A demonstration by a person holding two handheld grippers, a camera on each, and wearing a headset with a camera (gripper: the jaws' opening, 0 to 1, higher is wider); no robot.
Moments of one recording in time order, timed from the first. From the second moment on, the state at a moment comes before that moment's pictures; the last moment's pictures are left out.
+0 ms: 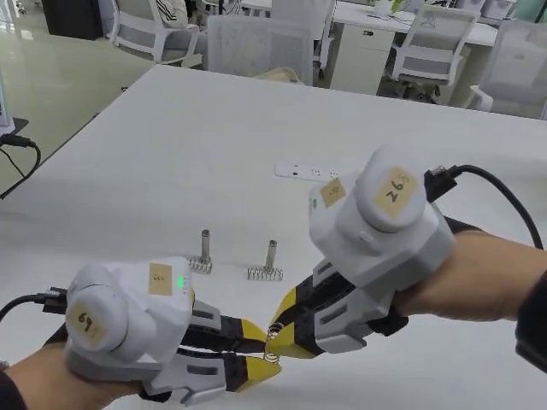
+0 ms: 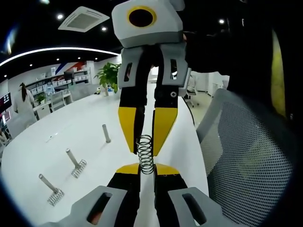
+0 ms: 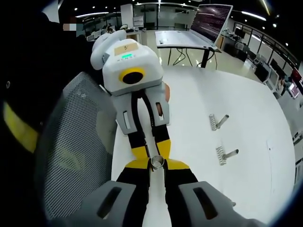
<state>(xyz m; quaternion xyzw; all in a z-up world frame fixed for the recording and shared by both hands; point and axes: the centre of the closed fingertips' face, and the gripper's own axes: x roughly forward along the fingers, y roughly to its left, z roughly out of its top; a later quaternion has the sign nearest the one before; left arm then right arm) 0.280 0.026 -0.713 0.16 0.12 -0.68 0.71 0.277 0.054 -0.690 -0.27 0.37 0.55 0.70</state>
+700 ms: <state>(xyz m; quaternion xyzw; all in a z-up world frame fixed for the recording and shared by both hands) 0.286 0.027 -0.707 0.13 0.13 -0.66 0.73 0.283 0.049 -0.686 -0.27 0.37 0.54 0.71</state>
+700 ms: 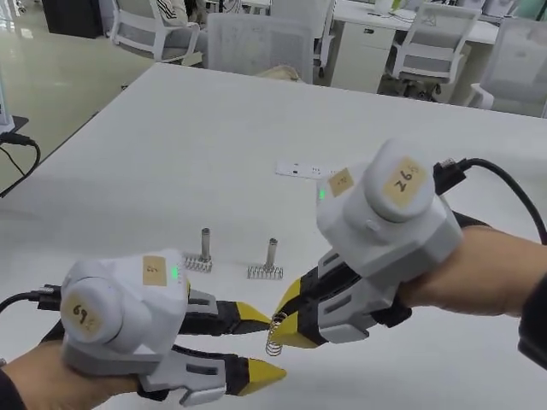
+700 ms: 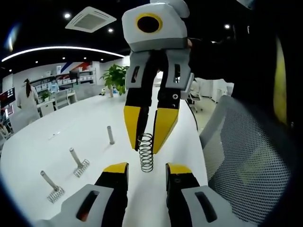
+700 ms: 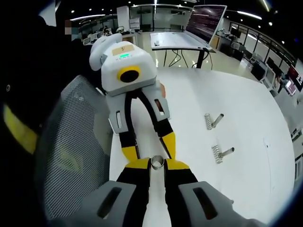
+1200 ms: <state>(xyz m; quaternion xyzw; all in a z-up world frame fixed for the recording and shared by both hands) 0.290 0.026 -0.700 0.09 0.13 -0.66 0.74 0.289 0.035 -0.683 -0.26 0.37 0.52 0.72</state>
